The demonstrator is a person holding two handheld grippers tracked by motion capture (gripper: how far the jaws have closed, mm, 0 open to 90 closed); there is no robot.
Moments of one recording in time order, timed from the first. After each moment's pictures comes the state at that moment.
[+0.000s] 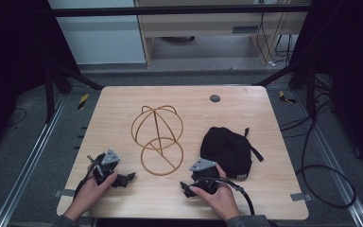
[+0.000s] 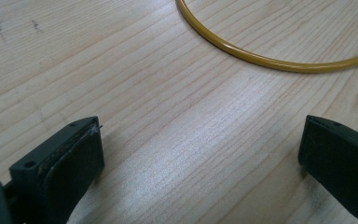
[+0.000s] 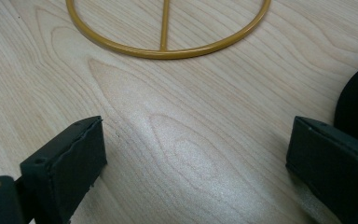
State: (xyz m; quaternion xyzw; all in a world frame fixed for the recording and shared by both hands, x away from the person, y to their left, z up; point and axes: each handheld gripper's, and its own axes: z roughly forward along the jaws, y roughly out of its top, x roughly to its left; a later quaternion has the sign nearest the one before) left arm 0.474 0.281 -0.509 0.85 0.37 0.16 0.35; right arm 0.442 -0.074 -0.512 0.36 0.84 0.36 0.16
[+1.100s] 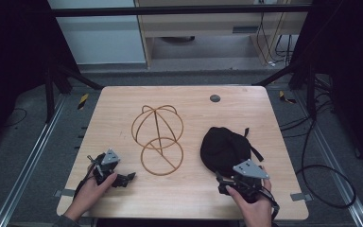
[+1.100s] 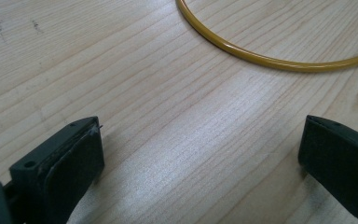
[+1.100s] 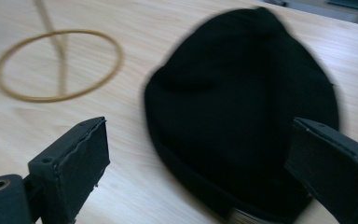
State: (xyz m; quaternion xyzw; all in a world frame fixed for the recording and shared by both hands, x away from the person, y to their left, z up) left arm 0.474 0.281 -0.509 0.85 0.37 0.16 0.35; right arm 0.390 -0.169 -0.448 0.46 0.73 0.40 0.30
